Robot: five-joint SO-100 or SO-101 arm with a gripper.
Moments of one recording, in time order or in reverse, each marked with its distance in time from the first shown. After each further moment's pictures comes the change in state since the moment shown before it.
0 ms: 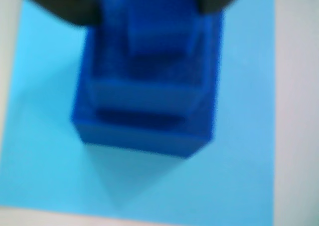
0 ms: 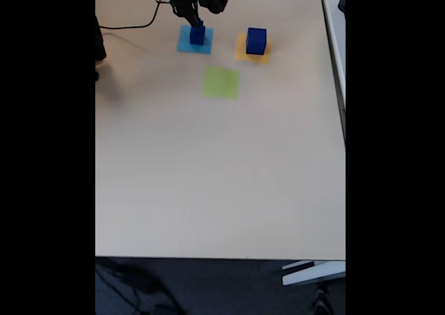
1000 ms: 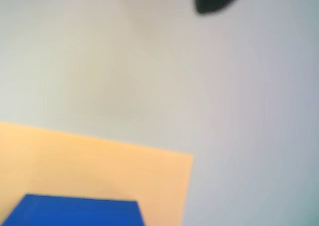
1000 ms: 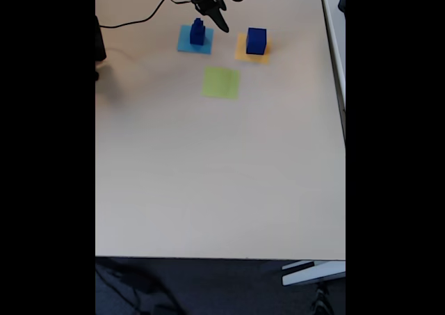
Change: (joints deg) arm 3.2 -8.2 -12.3 -11.9 -4.7
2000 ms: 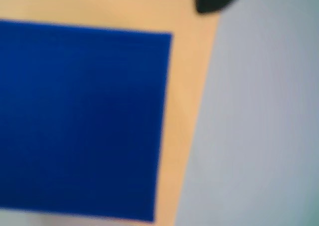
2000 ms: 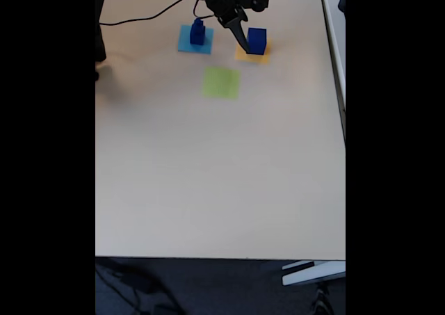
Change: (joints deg) arm 2.5 -23.7 -18.7 -10.2 -3.8
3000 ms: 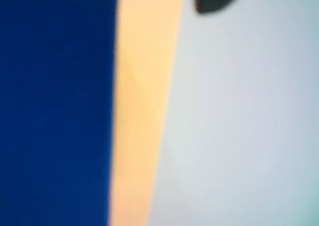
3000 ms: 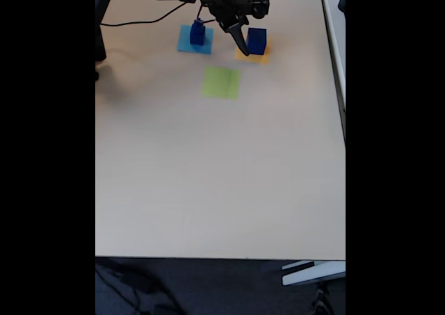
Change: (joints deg) arm -1.5 -6.1 -2.5 -3.7 3.5
